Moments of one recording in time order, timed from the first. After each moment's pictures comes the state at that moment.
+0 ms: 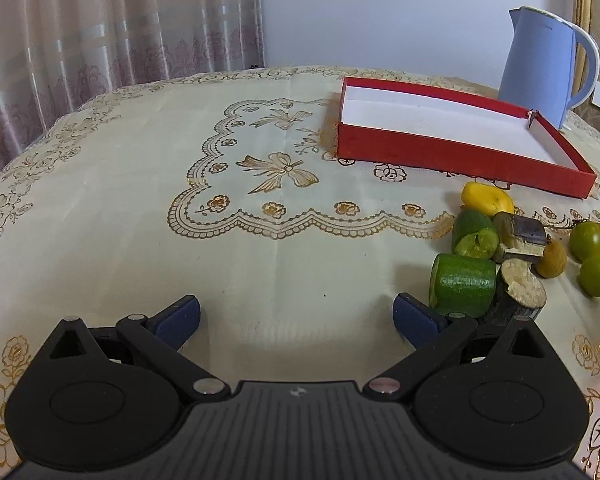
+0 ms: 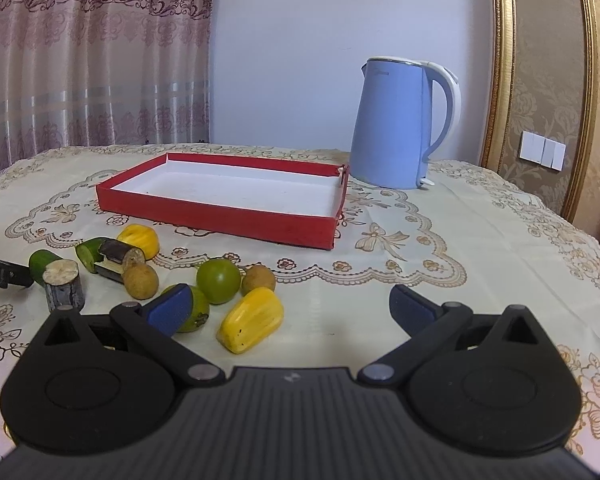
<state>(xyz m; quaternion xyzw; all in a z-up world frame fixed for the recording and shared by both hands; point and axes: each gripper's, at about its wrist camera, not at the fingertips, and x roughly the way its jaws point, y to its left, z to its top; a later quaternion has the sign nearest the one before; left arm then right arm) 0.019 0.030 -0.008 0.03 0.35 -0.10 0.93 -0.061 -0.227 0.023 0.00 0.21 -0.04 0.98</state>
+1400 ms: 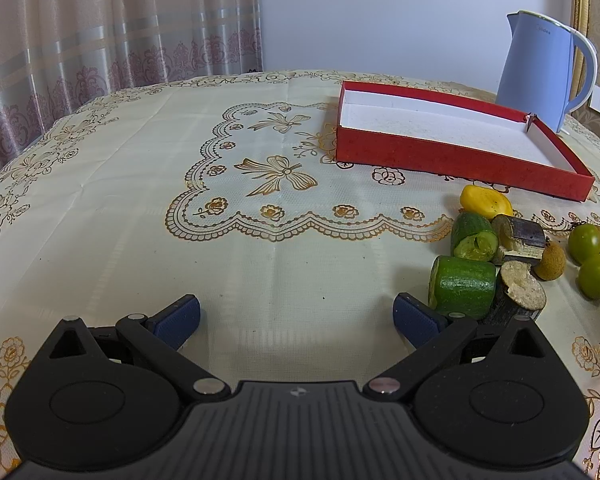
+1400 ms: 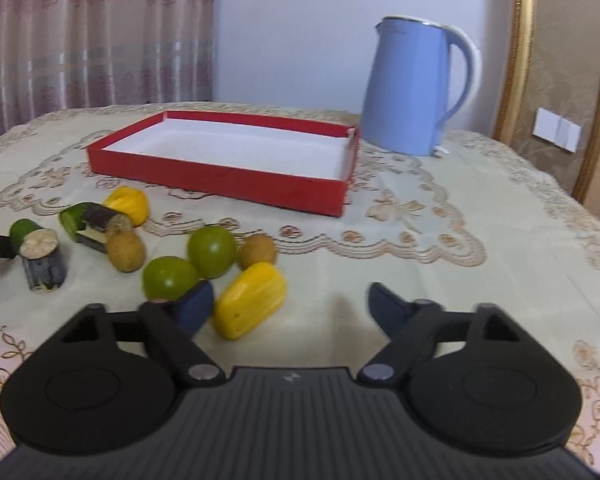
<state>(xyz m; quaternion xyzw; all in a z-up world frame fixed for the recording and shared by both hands) 0.020 0.032 -0.010 0.04 0.36 -0.09 0.93 -0.028 -0.229 0.009 -0.01 0.28 -0.02 0.96</state>
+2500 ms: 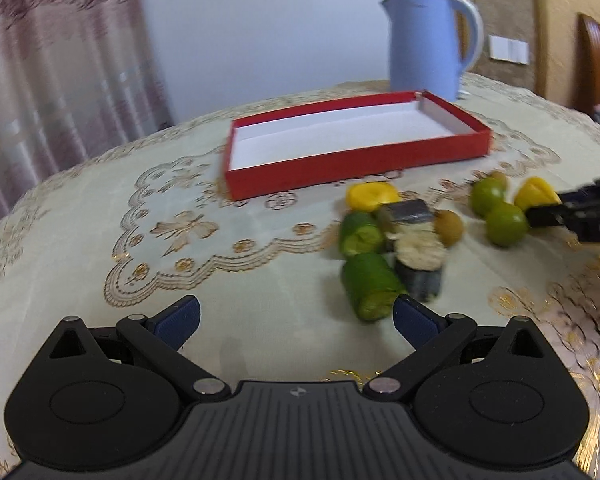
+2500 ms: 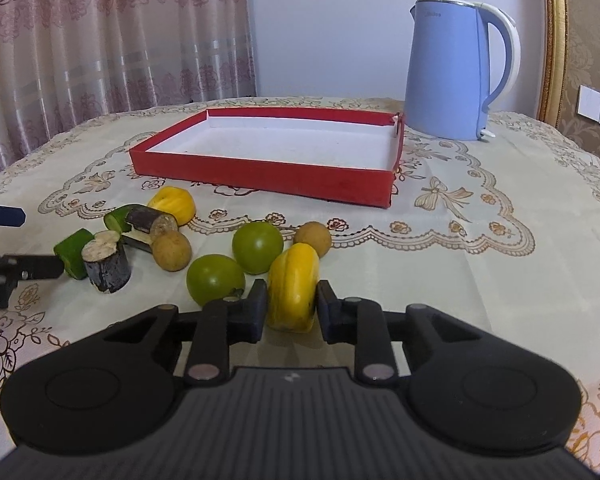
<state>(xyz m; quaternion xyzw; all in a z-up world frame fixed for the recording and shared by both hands) -0.017 -0.005 0.009 0.15 0.29 -0.22 0.92 -0.030 -0.239 0.011 0.04 0.28 0.05 0.96</state>
